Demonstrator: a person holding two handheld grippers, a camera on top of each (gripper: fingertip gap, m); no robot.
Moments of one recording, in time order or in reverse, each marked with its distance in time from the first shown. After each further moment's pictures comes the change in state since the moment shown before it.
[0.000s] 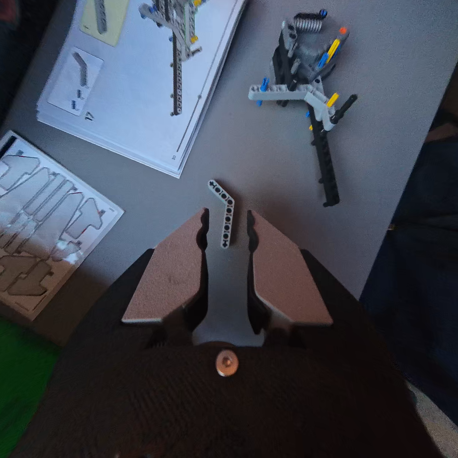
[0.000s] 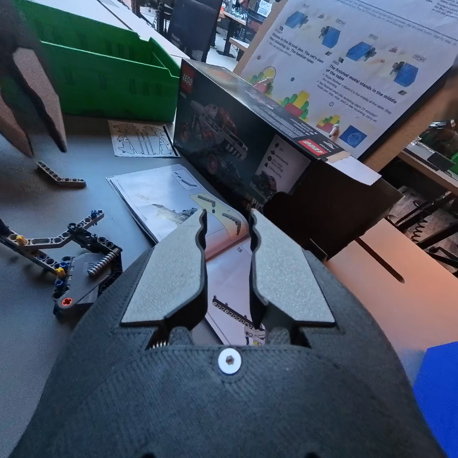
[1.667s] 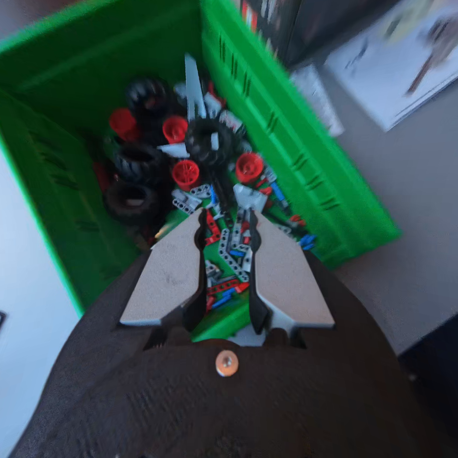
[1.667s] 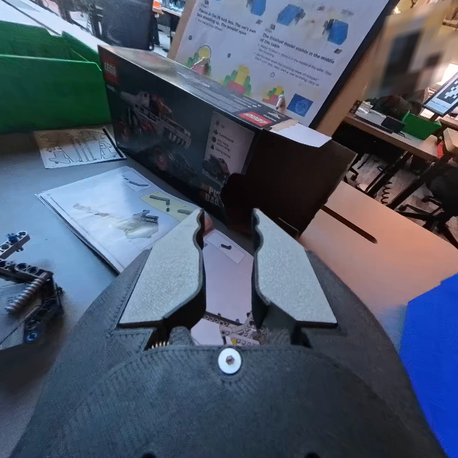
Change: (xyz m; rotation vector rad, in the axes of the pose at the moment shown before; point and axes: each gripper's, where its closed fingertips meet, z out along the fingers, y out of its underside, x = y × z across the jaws) left arm -0.145 0.108 -0.158 0.124 -0.447 -0.353; right arm 0.046 0.024 0.010 -0.015 0.176 0.124
